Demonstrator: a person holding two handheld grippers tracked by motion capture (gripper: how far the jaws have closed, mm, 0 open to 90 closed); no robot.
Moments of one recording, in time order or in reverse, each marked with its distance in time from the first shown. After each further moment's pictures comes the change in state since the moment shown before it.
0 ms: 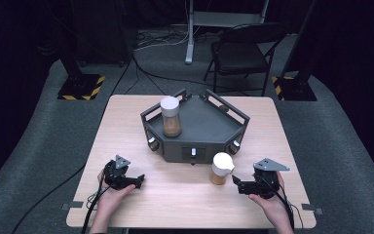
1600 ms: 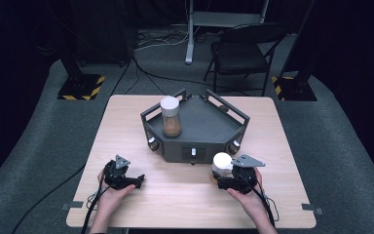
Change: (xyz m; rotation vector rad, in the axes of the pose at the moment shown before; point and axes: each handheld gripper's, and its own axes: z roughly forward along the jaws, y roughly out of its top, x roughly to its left) left arm 0.000 0.000 0.000 0.000 0.000 0.000; right arm 0.035 0.011 0.040 -0.037 0.036 -0.041
